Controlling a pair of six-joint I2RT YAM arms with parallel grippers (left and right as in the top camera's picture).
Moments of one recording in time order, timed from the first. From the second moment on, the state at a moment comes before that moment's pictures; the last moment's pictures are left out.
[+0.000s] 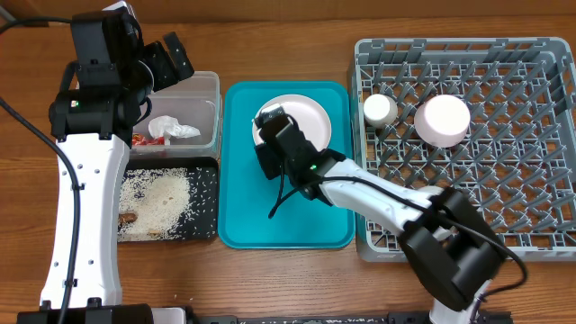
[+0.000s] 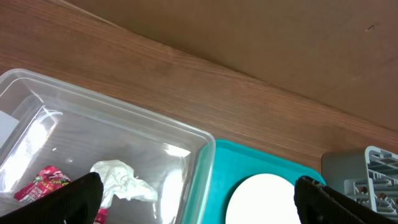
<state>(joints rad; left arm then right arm) 0.03 1.54 1.62 -0.76 0.04 -0.36 0.77 1.93 1.23 -0.13 0.12 0.24</state>
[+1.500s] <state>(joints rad) 0.03 1.54 1.62 -0.76 0.04 -0.36 0.77 1.97 1.25 -0.45 -0.13 0.14</state>
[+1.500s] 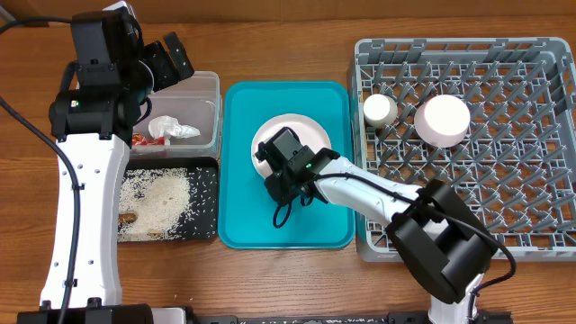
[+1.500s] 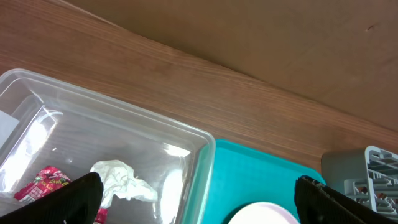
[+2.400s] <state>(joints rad) 0.03 1.54 1.62 -0.76 0.04 -0.36 0.80 1.90 1.24 -0.24 -0.21 0.30</state>
